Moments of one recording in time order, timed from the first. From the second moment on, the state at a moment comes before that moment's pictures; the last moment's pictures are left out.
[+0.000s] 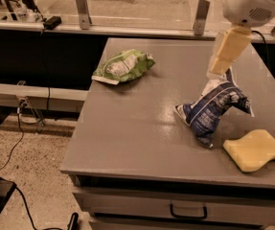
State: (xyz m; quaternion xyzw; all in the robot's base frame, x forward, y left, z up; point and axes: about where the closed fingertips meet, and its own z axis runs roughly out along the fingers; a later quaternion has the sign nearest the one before) arm 0.552 -0.170 1.025 -0.66 0.69 -0.11 0.28
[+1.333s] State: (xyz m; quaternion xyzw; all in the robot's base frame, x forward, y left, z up) arm 0.667 -0.044 1.000 -0.71 0.62 -0.04 0.32
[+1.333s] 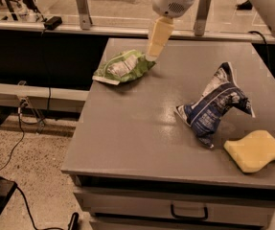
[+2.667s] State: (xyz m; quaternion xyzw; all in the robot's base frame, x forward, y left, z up) arm 0.710 0.019 0.910 -0.72 0.62 -0.04 0.30
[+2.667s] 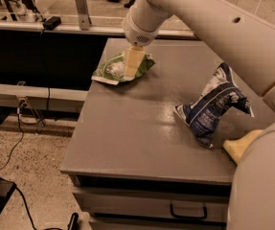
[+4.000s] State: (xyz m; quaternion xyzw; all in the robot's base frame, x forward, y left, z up) arm 0.707 0.018 0.852 -0.72 0.64 0.00 0.26
